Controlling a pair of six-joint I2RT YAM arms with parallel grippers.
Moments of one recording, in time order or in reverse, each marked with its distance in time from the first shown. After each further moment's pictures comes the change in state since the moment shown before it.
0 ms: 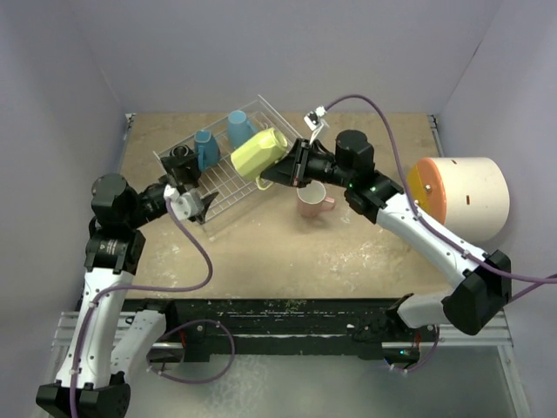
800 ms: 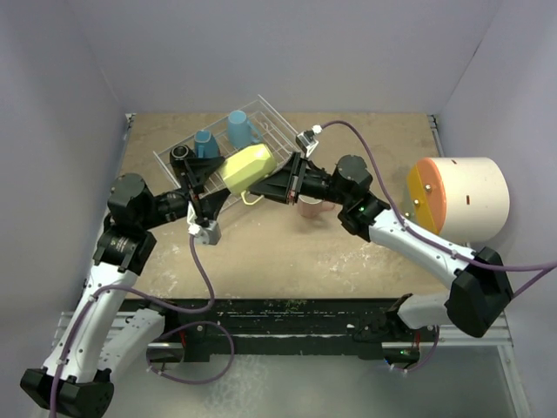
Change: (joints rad) left arm -0.187 0.004 -0.040 0.111 0.021 0.453; right arm 0.080 -0.019 -0.262 0.530 -0.116 0.590
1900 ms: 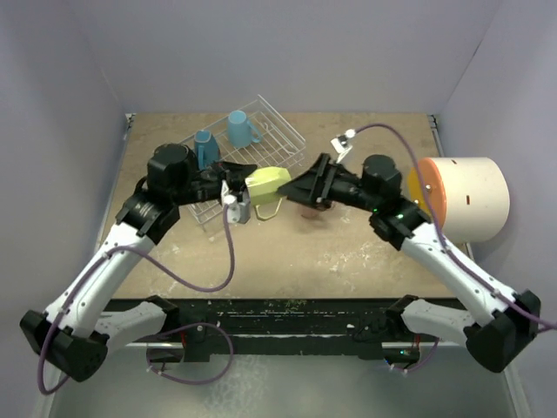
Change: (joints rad) left arm -0.194 0.214 0.159 -0.094 -0.116 -0.019; right arm -0.058 -0.211 -0.036 -0.416 0.074 -0.175
